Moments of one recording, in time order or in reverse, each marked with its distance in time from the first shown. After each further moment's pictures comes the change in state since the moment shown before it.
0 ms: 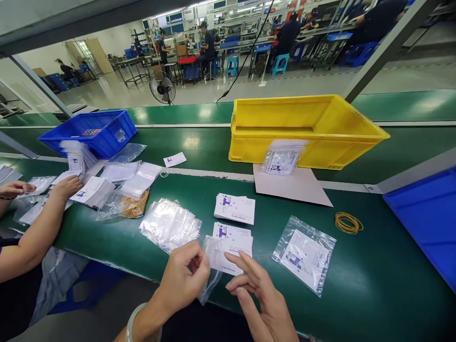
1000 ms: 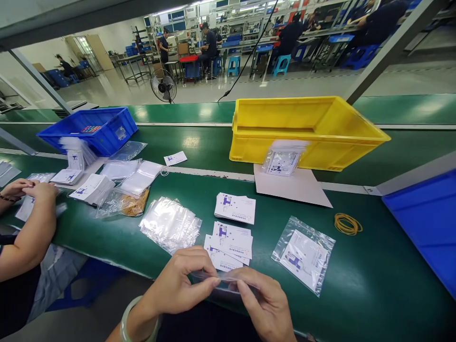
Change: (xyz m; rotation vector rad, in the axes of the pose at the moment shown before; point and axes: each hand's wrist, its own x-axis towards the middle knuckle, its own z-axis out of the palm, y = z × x) left_hand 0.002 0.008 -0.018 -0.228 -0.271 0.152; right_hand 0.016 -0.002 -0.001 0.065 0.026 -0.142
